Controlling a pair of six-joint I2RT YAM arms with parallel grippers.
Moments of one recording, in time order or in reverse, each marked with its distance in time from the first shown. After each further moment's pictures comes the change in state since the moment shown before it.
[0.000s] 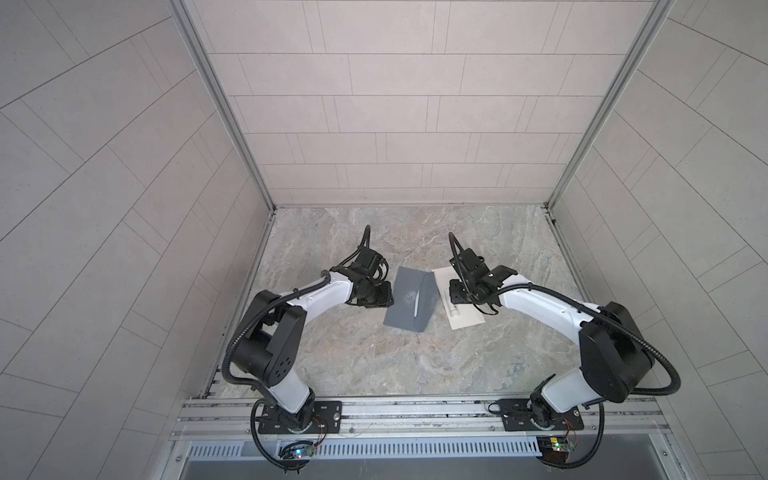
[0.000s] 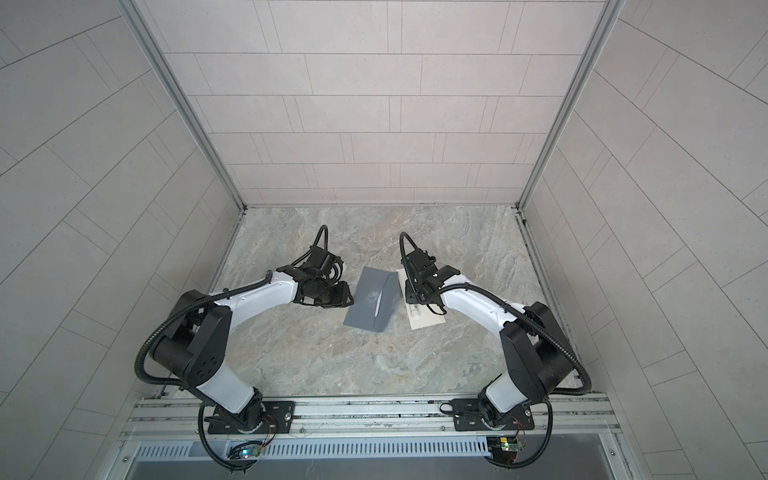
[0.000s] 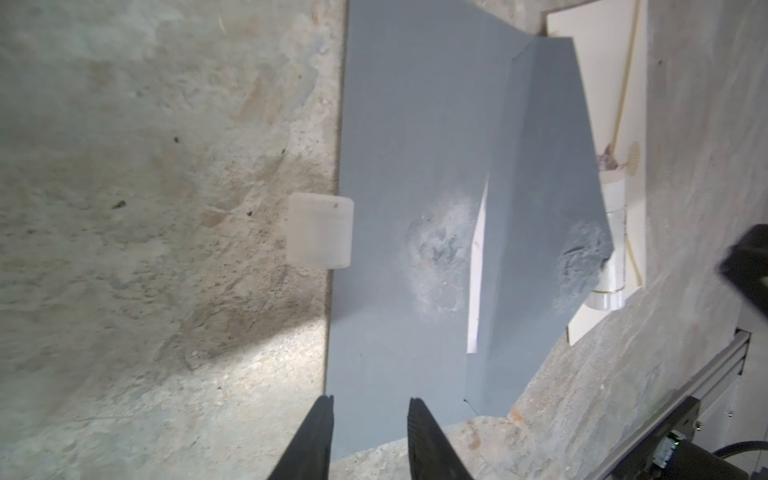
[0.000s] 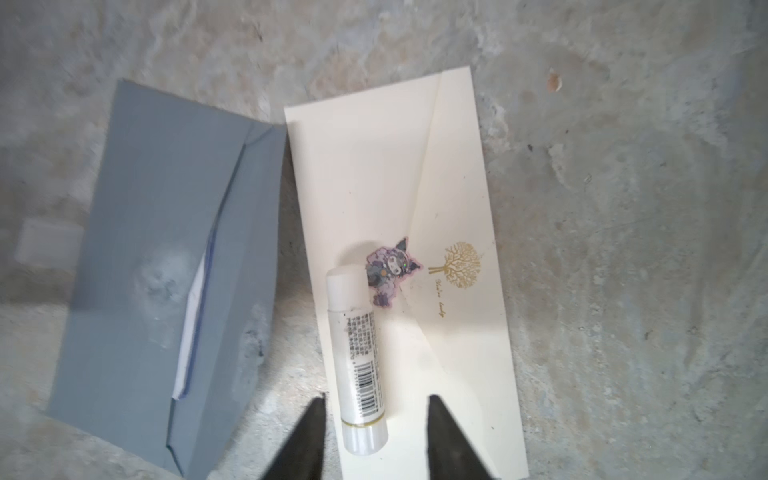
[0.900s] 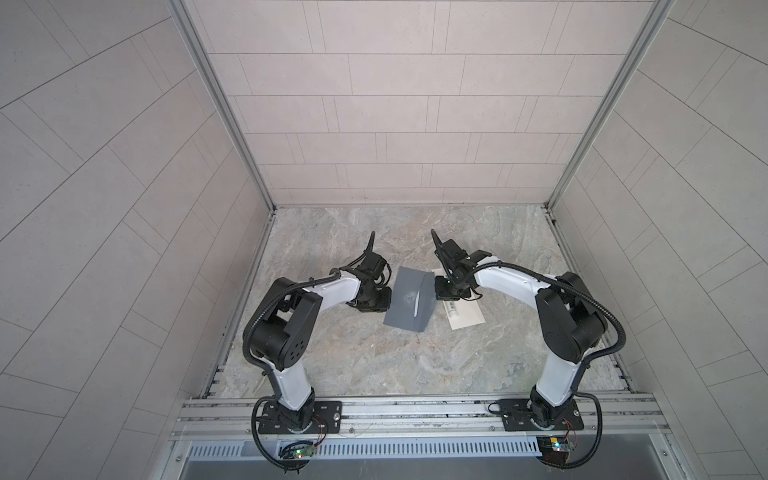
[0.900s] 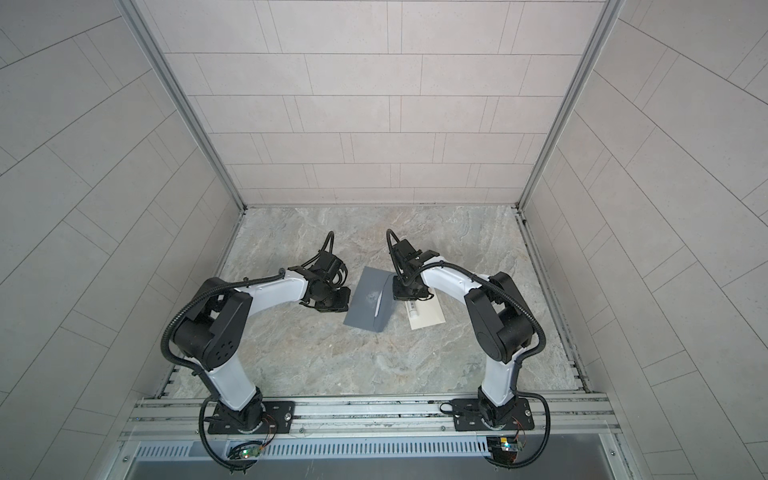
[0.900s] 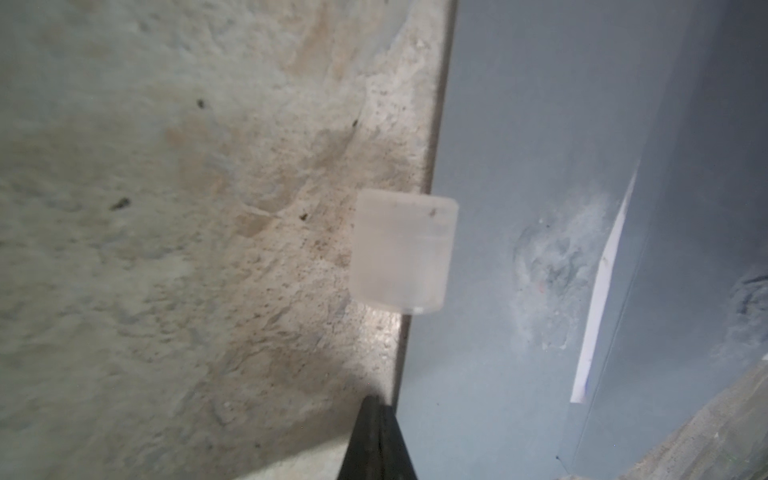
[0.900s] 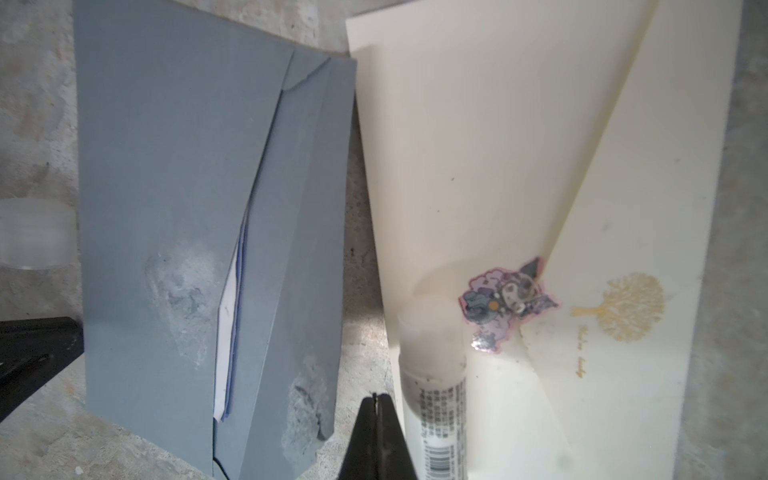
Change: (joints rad) left arm -0.014 0.121 0.021 0.004 -0.094 0.027; right arm -0.020 0.288 0.199 -0.099 -0.206 -0.017
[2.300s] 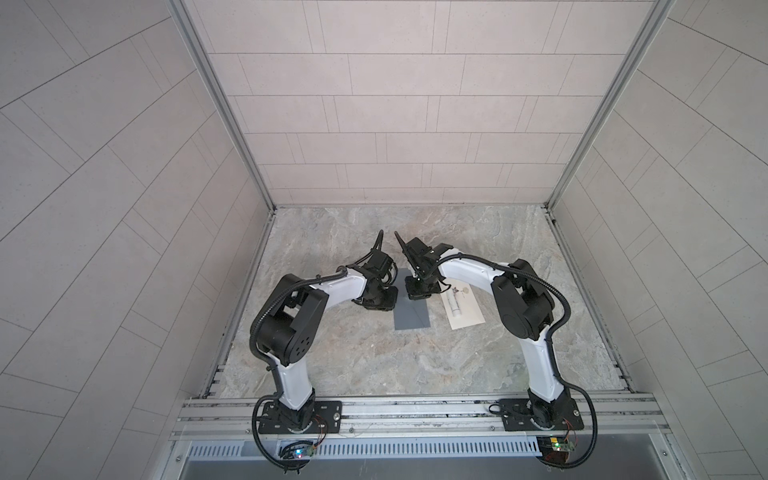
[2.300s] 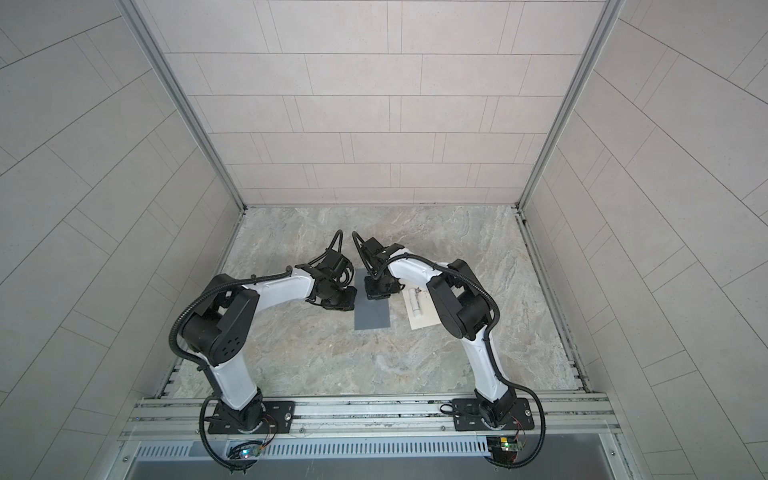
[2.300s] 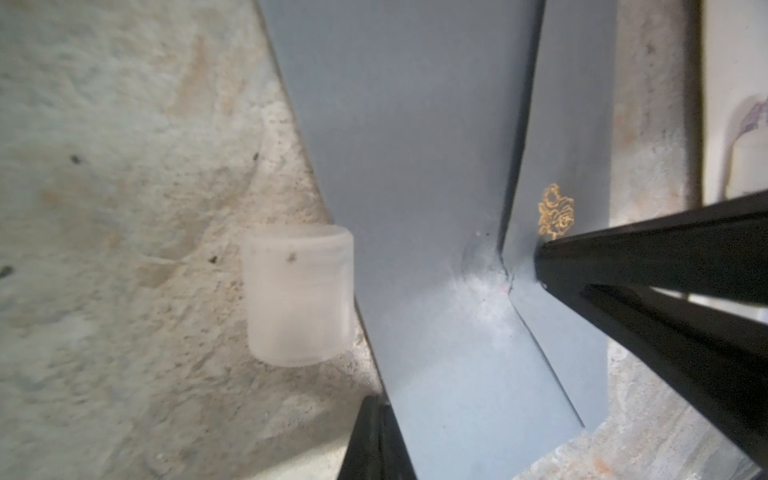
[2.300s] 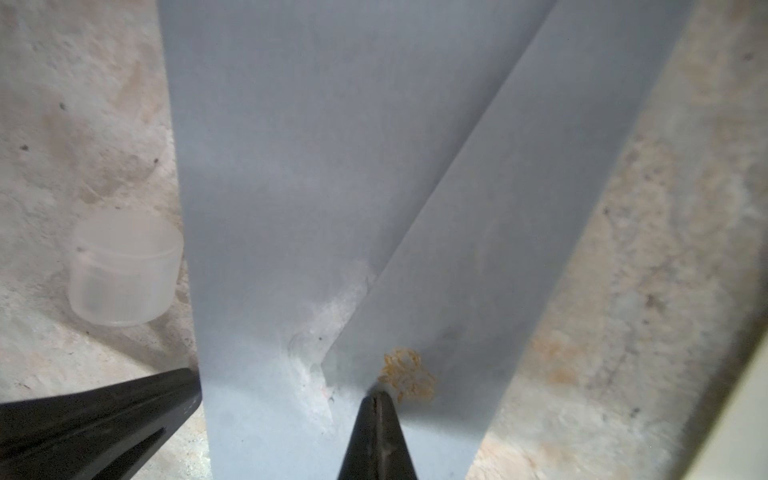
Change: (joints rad) left arm -0.032 0.041 0.050 -0.005 0.027 0.050; right arm 0.111 0.332 0.371 -0.122 -0.071 -0.071
